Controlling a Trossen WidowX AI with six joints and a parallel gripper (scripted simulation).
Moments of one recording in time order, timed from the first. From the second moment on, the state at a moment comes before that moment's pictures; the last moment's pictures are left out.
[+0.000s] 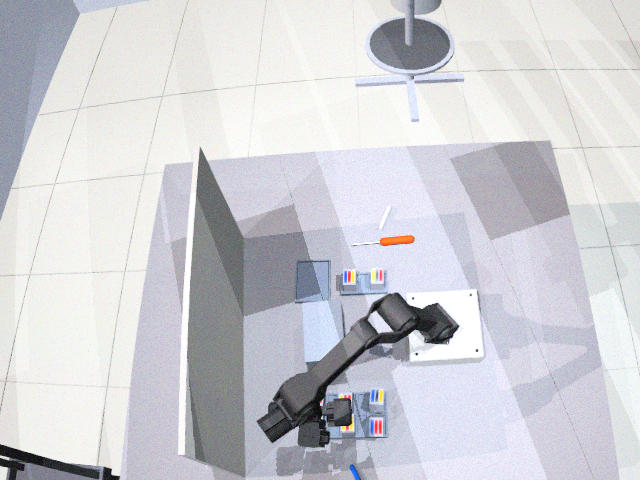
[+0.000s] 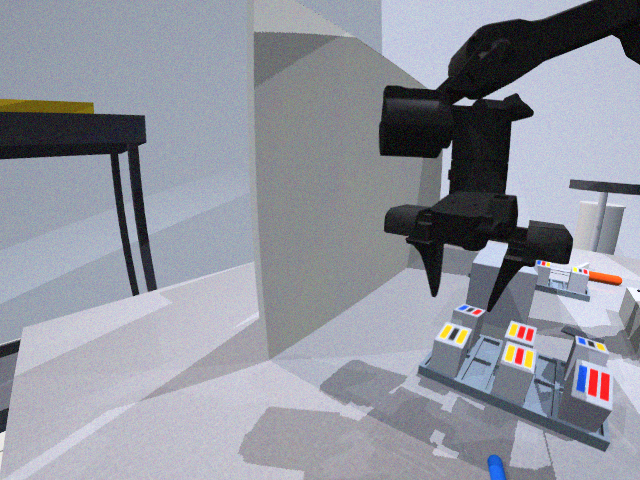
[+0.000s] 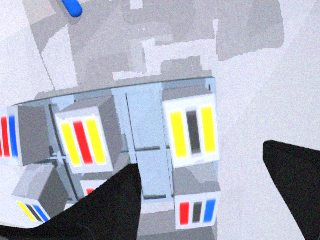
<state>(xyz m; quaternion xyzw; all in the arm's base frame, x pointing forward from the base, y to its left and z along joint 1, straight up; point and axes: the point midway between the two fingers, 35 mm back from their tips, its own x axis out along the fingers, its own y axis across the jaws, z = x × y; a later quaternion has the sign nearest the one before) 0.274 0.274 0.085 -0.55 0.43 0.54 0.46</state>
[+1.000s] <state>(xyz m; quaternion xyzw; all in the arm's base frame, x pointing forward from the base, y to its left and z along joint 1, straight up) 0.278 0.277 0.037 -0.55 0.43 0.54 0.46</state>
